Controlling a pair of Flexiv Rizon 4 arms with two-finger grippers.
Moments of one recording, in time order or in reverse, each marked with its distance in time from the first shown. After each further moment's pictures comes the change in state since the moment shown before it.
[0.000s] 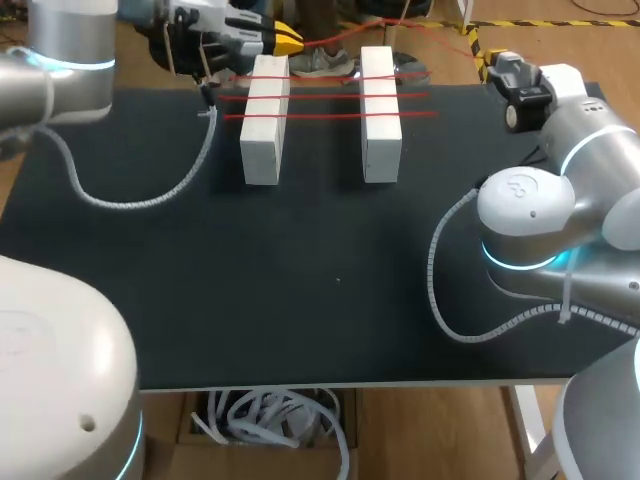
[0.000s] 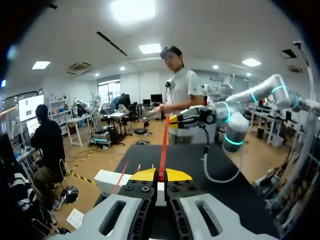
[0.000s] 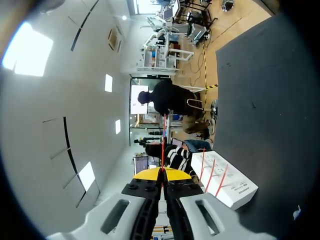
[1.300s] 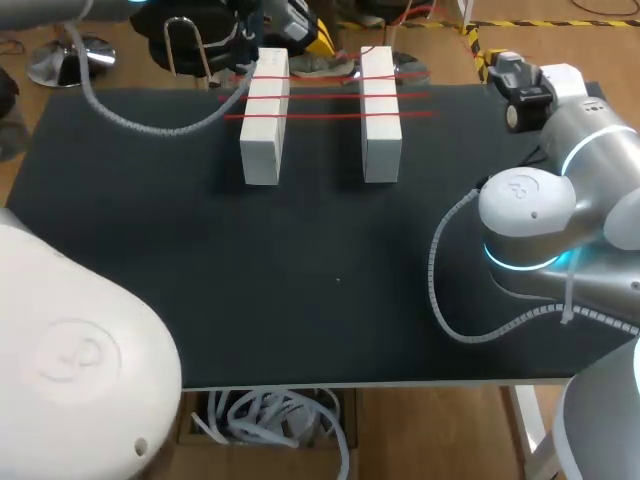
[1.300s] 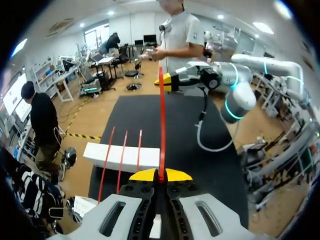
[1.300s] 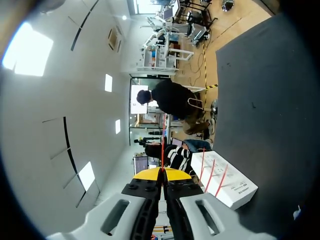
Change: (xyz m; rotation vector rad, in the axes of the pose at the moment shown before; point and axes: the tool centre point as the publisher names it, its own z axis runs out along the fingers) left arm 0.019 -0.009 0.045 -0.566 0.075 -0.036; right arm 0.000 0.001 0.000 0.001 -0.001 0.000
